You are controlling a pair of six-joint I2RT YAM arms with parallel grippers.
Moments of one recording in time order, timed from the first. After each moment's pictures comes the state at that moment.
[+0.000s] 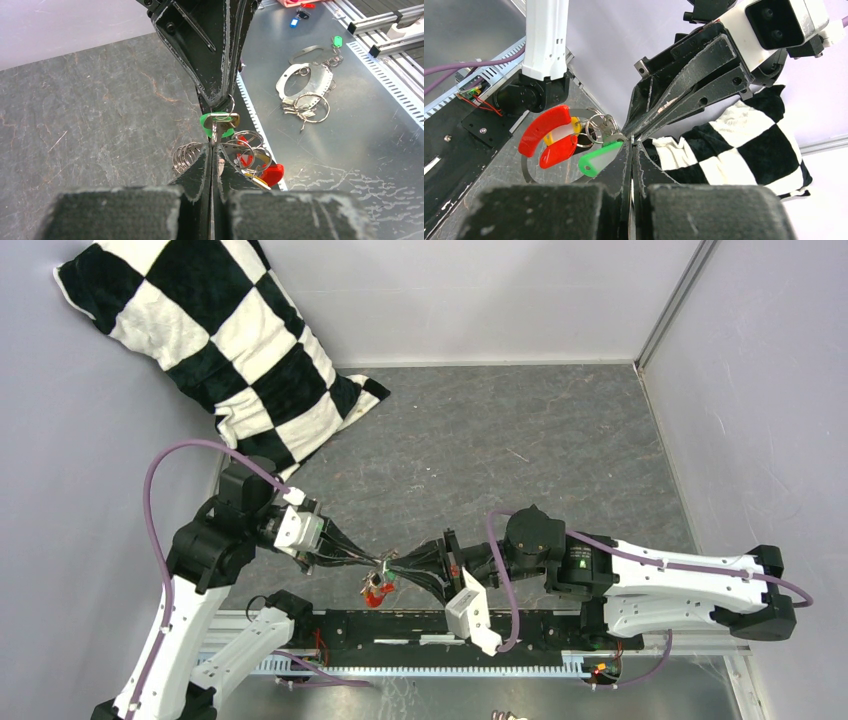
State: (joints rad) left arm -0.41 0.73 1.15 -1.04 1.34 0.74; right arm 1.41 1.03 1.00 0.01 -0.36 -1.00
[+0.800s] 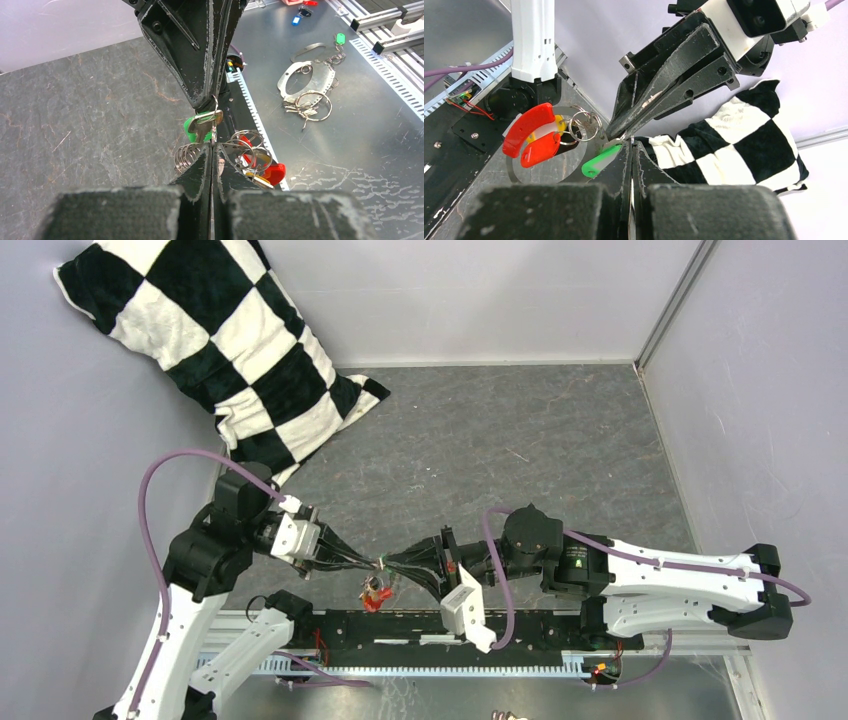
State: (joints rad) left arm -0.41 0.69 1.14 -1.04 1.33 0.74; right arm 1.41 1.05 1.01 0.05 -0.34 -0.98
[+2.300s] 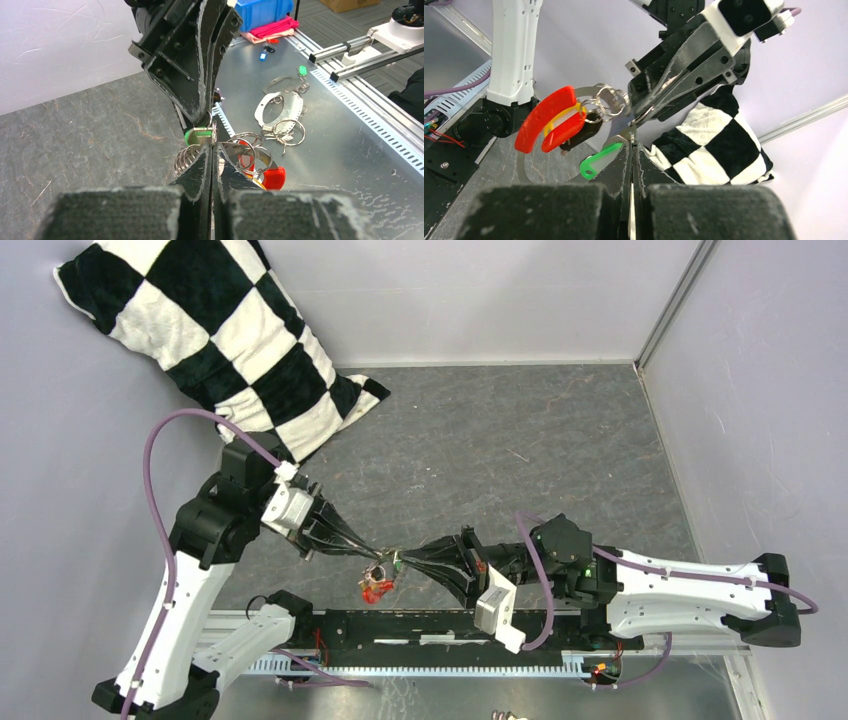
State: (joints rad) left arm -0.41 0.84 1.25 -0.99 1.52 0.70; right arm 1.39 0.93 0.82 0.31 -0.33 -0.93
